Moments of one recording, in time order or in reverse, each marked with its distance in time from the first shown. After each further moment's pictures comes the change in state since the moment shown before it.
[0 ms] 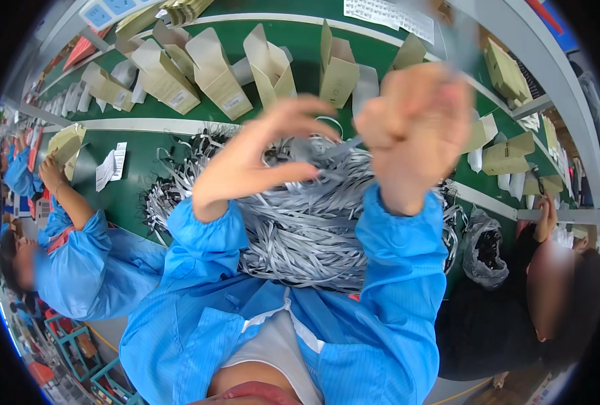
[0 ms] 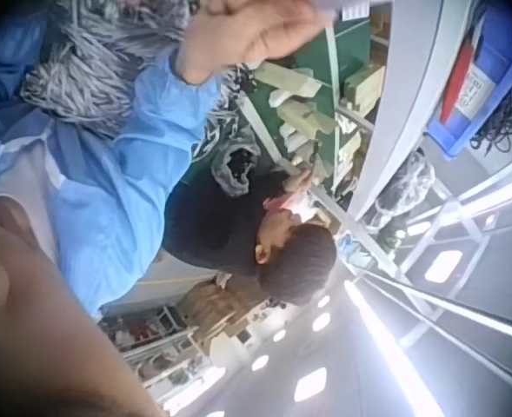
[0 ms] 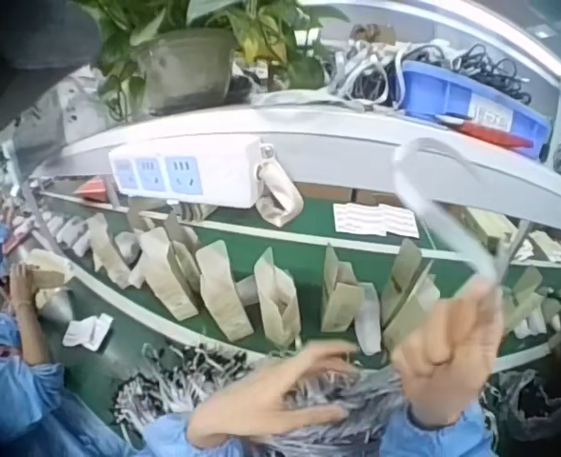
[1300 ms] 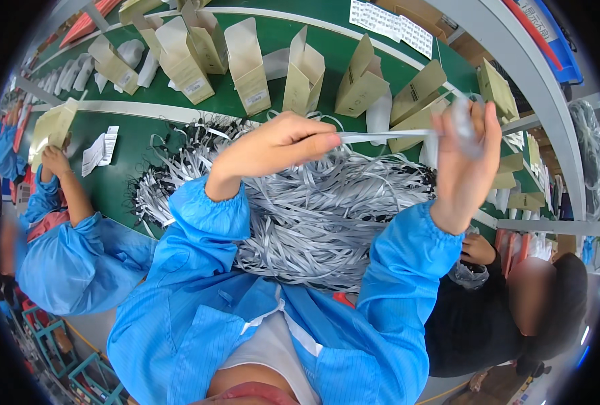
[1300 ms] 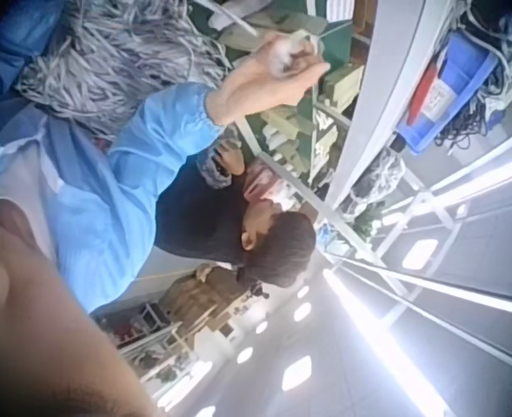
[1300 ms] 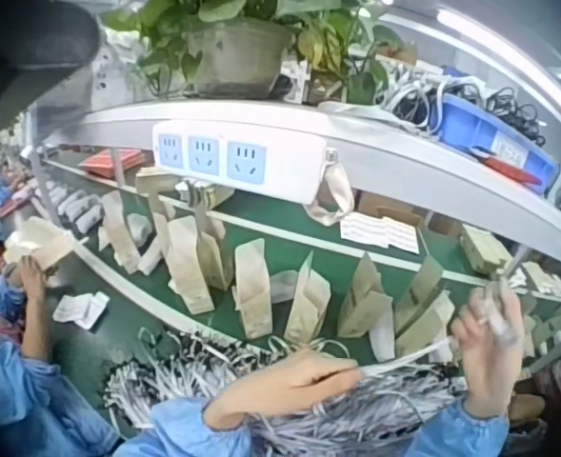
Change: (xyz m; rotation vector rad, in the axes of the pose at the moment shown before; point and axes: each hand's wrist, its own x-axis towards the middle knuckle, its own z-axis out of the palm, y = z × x) left_hand 0.007 -0.019 -0.016 -0.131 -0.264 -0.102; right_hand 0.009 -0.028 -0.052 -0.194 0.218 0.210
